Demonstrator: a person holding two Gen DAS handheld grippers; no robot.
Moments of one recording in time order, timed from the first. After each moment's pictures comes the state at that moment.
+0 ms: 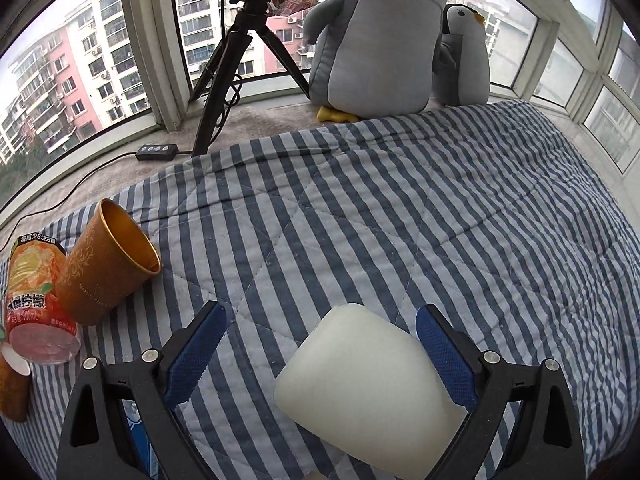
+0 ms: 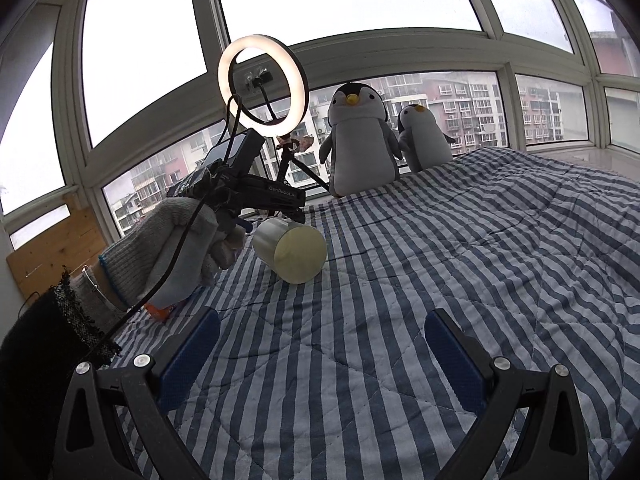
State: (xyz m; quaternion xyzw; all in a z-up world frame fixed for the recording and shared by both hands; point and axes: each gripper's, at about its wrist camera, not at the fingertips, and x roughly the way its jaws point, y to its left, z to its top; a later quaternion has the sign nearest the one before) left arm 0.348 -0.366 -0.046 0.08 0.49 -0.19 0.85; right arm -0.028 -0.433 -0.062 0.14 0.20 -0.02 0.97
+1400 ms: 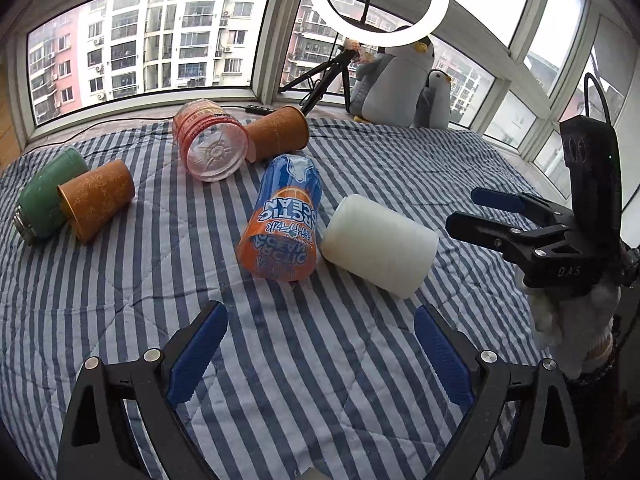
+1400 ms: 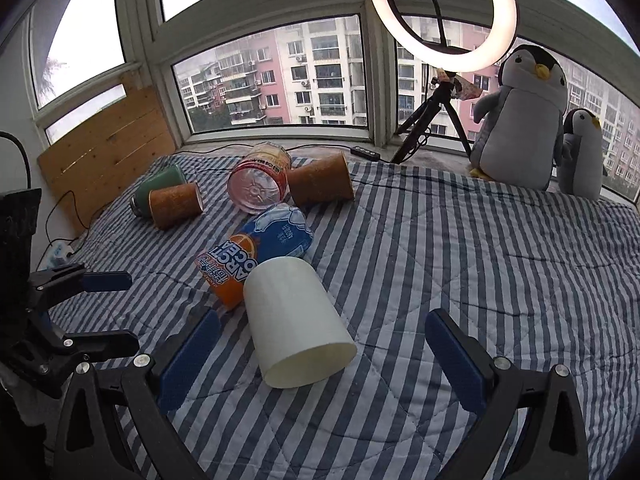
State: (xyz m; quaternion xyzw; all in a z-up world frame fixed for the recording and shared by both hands) left arm 0.144 -0.107 -0.002 -0.03 0.43 -0.24 0.87; right arm 0.142 -0.319 -0.020 0.00 0.38 0.16 0.91
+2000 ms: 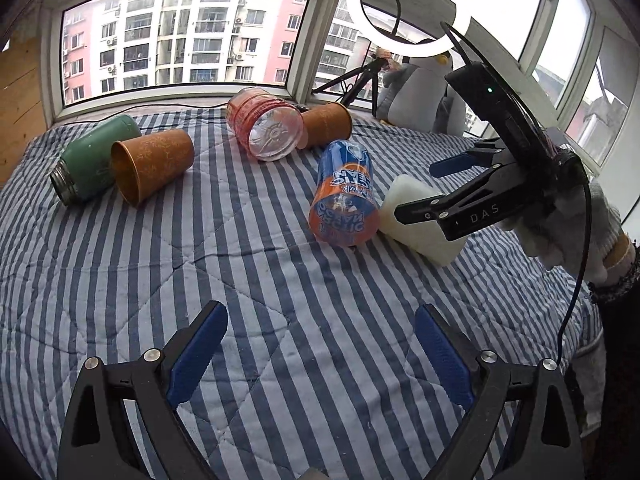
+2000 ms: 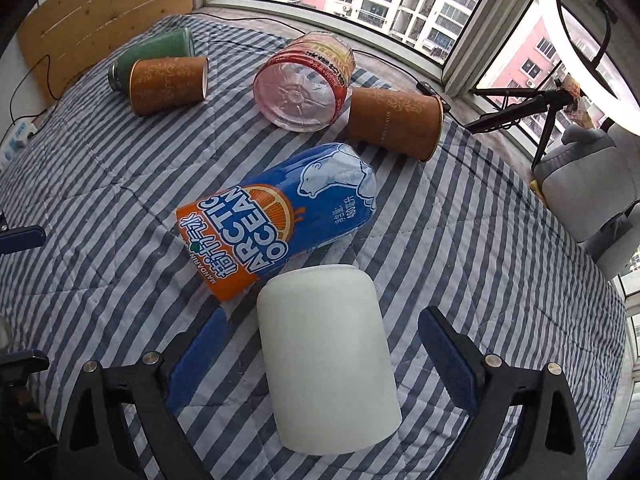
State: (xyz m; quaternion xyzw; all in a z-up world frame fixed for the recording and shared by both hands) left arm 0.118 -0.039 -0.028 -0.04 0.41 -0.22 0.88; right arm 0.213 -0.225 -0.053 -0.21 0.53 0.15 0.81
